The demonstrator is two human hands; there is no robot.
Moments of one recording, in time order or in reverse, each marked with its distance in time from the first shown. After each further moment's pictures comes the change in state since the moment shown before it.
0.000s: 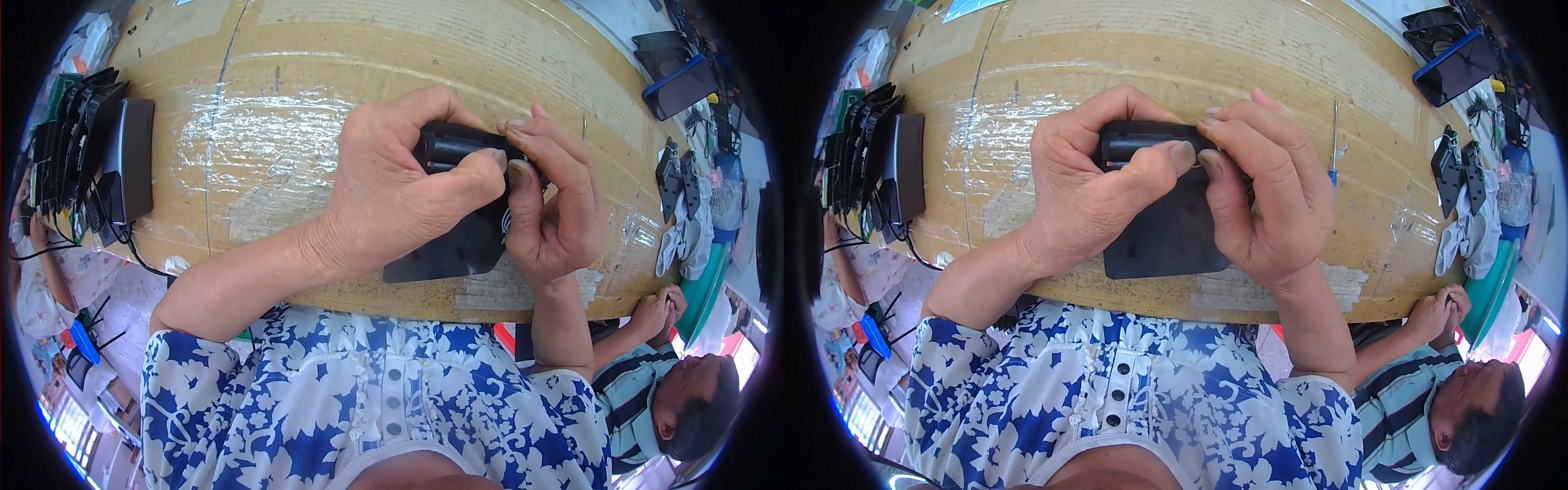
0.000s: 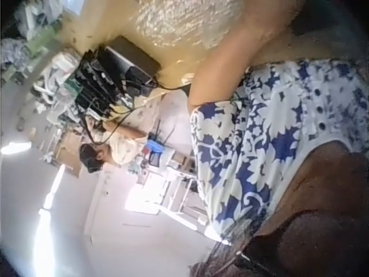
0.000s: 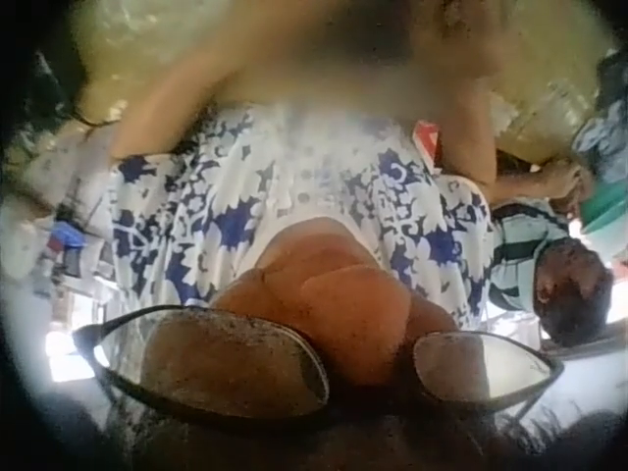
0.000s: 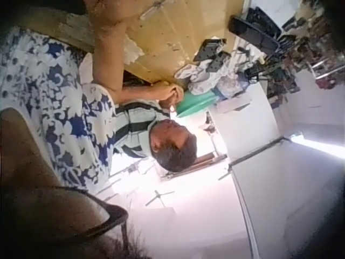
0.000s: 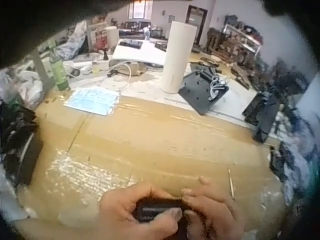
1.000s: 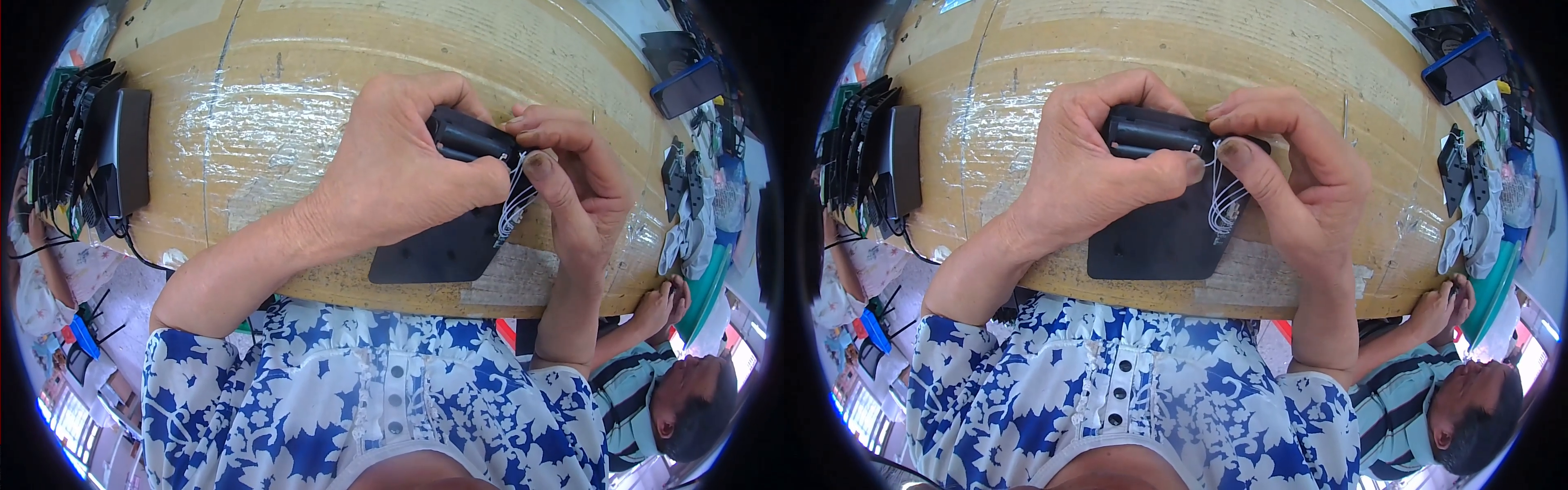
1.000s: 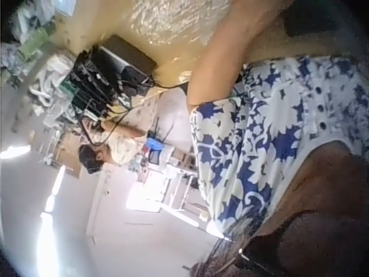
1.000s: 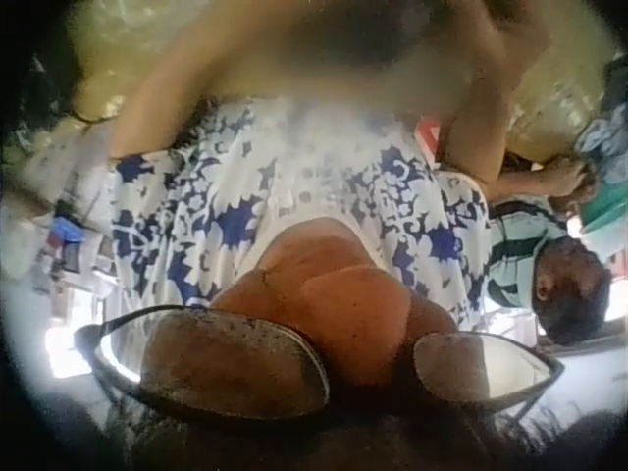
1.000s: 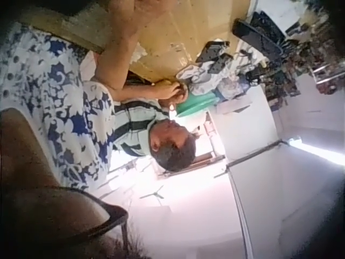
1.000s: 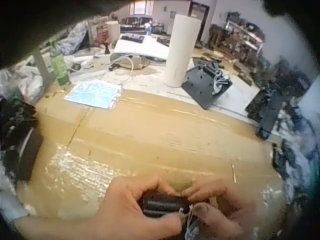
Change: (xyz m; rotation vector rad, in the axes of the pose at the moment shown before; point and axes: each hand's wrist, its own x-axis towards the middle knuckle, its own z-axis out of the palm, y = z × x) left_hand 0.007 0.001 -0.011 0.086 -0.118 -0.128; right_hand 0.009 -0.005 -0.017 0.588 -0.133 0.486
